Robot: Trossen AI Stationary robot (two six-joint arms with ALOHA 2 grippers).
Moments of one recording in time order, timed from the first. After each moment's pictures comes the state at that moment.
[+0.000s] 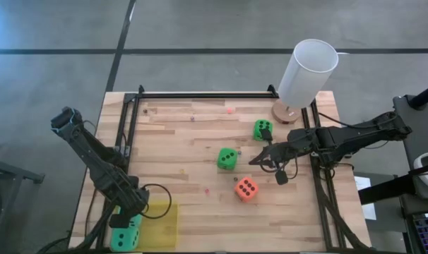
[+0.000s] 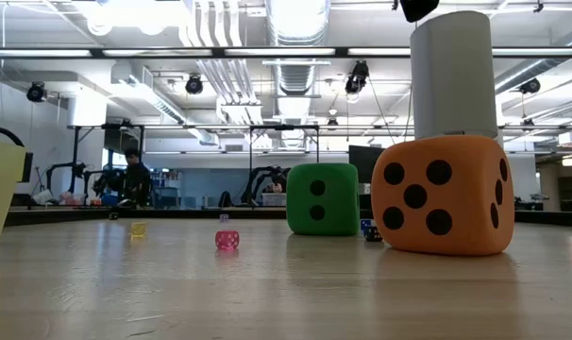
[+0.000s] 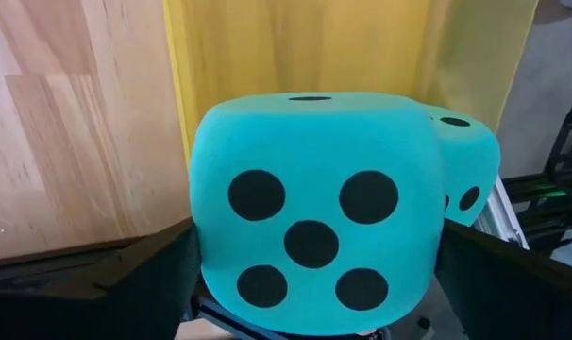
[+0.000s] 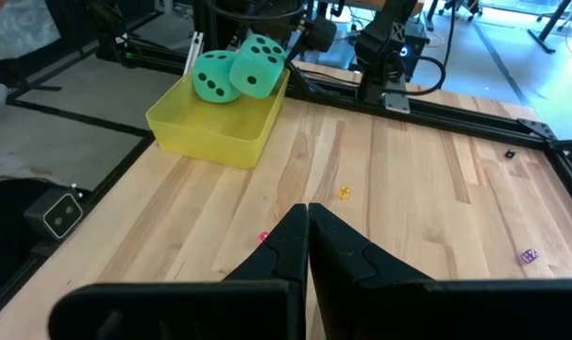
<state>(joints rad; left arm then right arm) -0.83 1.28 0.97 -1.09 0.32 -0.86 0.20 1.03 0.86 -0.20 -0.03 -0.06</state>
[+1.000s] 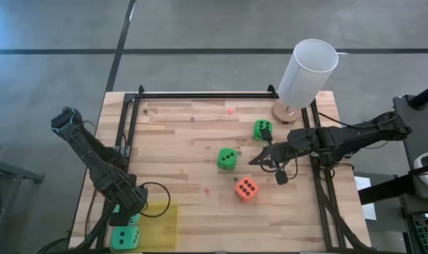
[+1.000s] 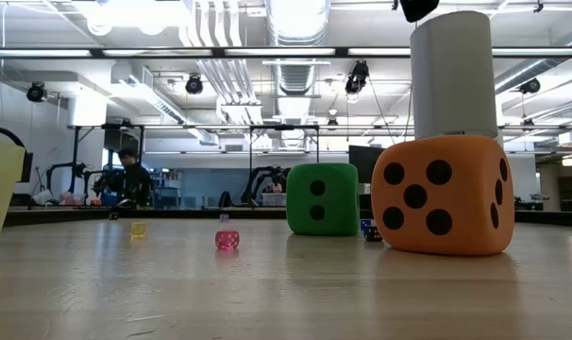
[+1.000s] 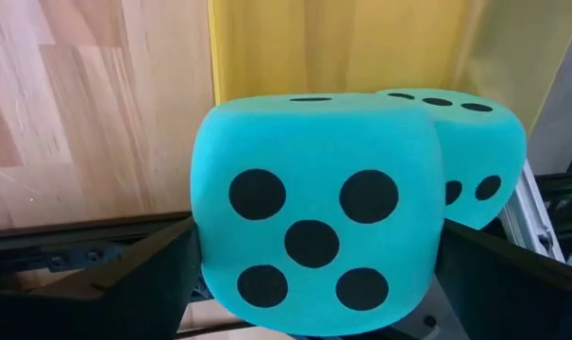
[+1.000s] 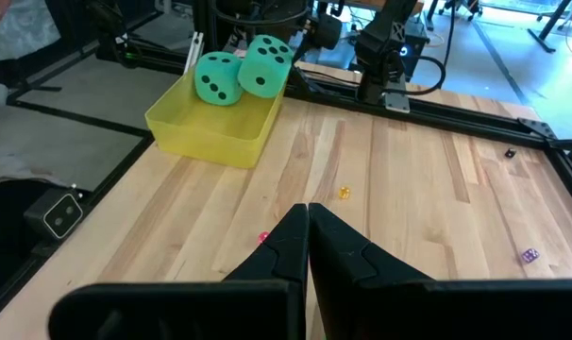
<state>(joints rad) -0.83 1.28 0.98 -1.16 0.31 -0.88 0.20 1.03 0.86 -0.20 -0.03 -0.06</state>
